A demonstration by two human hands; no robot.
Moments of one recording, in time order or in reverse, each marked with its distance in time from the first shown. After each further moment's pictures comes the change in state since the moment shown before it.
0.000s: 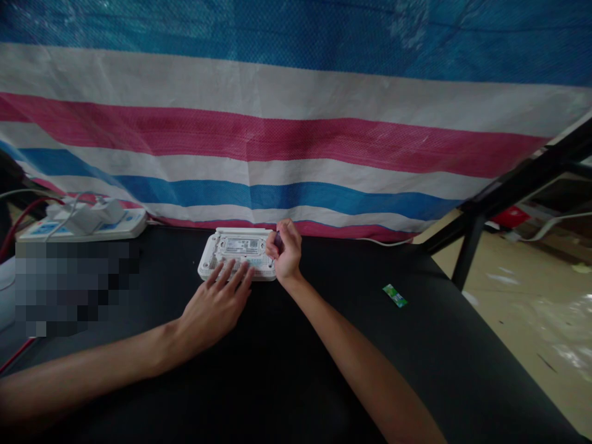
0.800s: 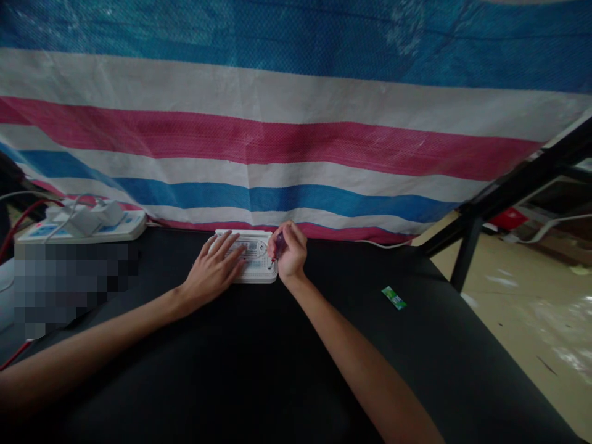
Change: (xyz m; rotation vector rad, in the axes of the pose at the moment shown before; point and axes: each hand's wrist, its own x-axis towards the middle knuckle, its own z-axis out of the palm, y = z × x) left_hand 0.032 -0.054 0.023 -0.130 0.172 -0.088; right_hand 0.003 -0.008 -0.003 -0.033 0.028 -0.086
